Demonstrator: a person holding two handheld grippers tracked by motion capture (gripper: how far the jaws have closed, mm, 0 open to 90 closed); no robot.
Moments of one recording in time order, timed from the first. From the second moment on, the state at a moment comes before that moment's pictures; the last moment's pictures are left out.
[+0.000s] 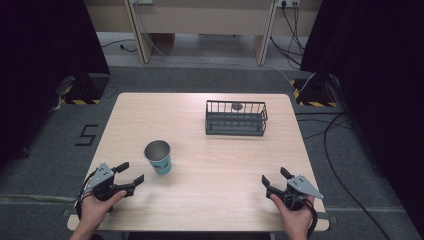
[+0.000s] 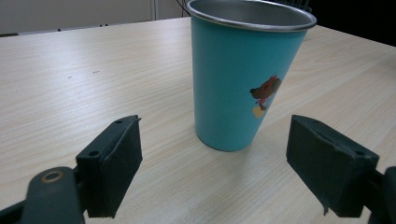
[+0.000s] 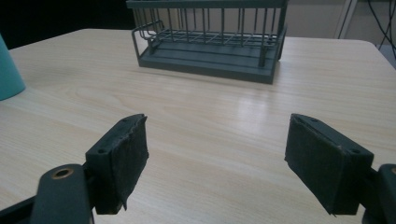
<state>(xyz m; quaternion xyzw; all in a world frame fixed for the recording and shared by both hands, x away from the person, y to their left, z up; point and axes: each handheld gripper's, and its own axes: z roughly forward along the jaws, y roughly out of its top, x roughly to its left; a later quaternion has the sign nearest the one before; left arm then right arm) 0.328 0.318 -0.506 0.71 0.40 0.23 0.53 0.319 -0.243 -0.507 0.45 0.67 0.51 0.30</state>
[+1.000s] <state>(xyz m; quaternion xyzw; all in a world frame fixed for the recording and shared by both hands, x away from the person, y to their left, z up) 0.328 0.319 -0.506 0.71 0.40 0.23 0.53 0.355 -0.138 -0.480 0.33 0.73 0.56 0.23</state>
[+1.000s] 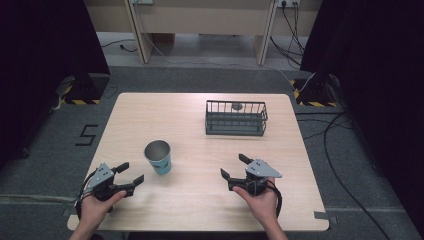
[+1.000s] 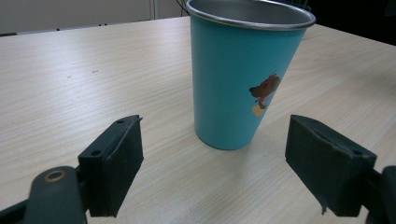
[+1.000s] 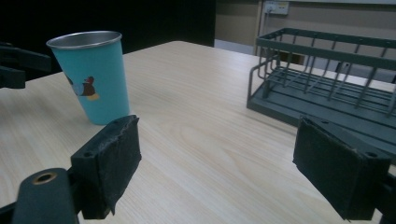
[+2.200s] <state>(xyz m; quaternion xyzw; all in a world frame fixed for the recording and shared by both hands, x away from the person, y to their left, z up) 0.328 0.319 -0.506 0.72 0.39 0.23 0.53 0.385 -0.040 -0.481 0.26 0.77 0.56 0.17</state>
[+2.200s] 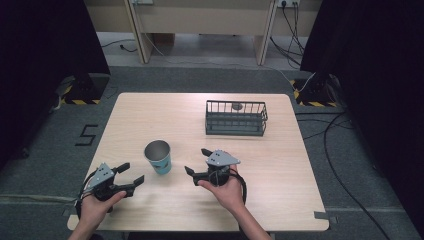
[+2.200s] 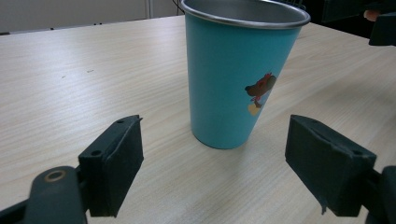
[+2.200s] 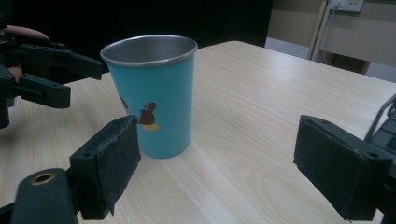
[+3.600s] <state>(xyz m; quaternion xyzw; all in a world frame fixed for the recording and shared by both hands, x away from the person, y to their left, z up) 0.328 0.318 -0.506 0.72 0.39 0.22 0.53 0.393 0.026 -0.495 0.23 0.78 0.57 0.14</state>
